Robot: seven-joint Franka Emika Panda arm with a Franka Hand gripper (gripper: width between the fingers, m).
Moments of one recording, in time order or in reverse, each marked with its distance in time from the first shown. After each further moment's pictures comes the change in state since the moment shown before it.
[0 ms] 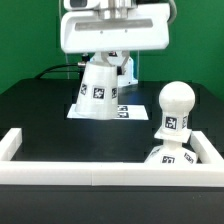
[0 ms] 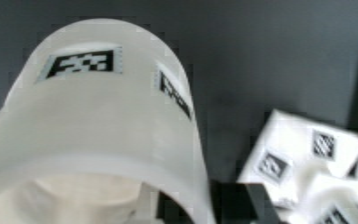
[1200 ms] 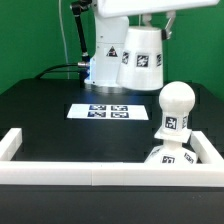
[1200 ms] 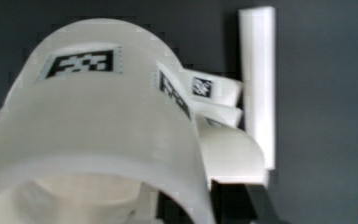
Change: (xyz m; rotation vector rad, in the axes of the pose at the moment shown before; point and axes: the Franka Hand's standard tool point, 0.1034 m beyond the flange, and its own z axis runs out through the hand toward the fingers) arm 0.047 -0.088 -0.067 0.072 -0.073 0.072
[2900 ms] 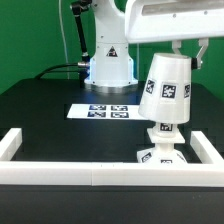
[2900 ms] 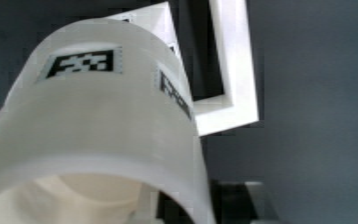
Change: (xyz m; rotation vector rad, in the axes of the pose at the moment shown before) arm 0.048 -0.023 0.068 -0.045 0.069 0.039
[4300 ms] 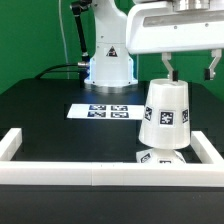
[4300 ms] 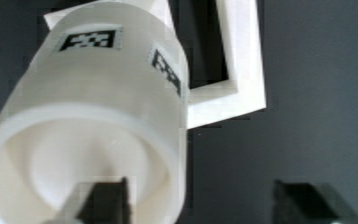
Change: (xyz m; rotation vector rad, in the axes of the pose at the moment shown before) arm 0.008 -0.002 0.006 0.001 0.061 0.023
